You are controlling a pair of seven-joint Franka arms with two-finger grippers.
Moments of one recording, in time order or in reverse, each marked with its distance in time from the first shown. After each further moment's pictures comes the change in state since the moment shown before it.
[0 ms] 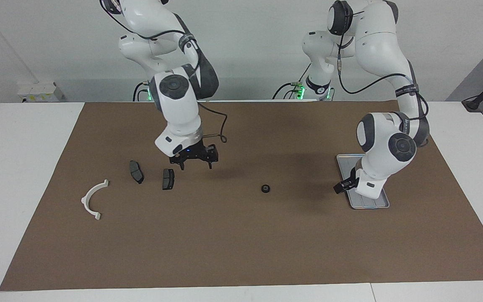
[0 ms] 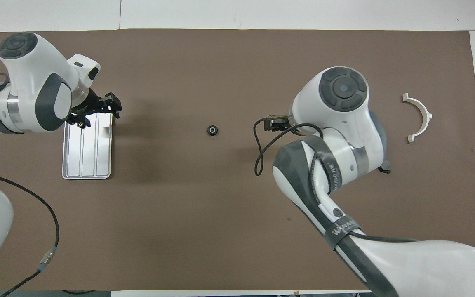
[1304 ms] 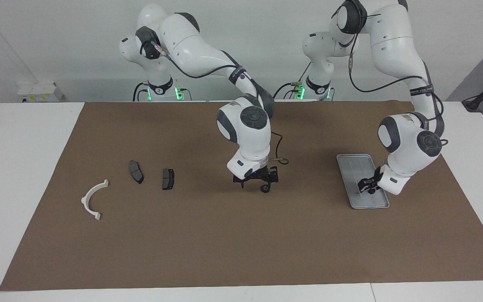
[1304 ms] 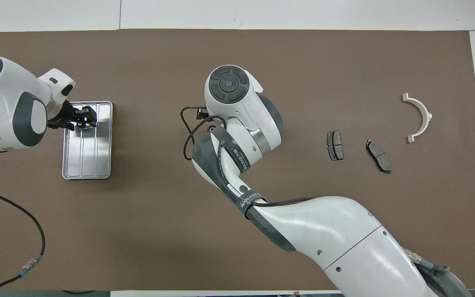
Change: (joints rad) left arm 0.089 -0.029 0.000 -0.136 0.000 0.170 0.185; right arm 0.174 0.446 -0.016 0.547 -0.003 -0.058 0.223
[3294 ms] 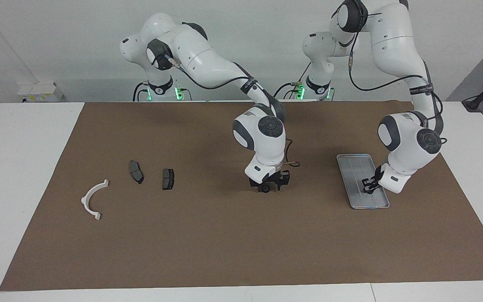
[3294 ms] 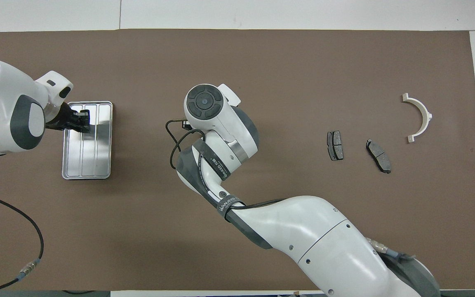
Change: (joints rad) left arm 0.009 -0.021 -0.003 -0.023 0.000 0.003 -0.003; right arm 0.056 0.115 0.003 0.079 -0.005 0.051 0.005
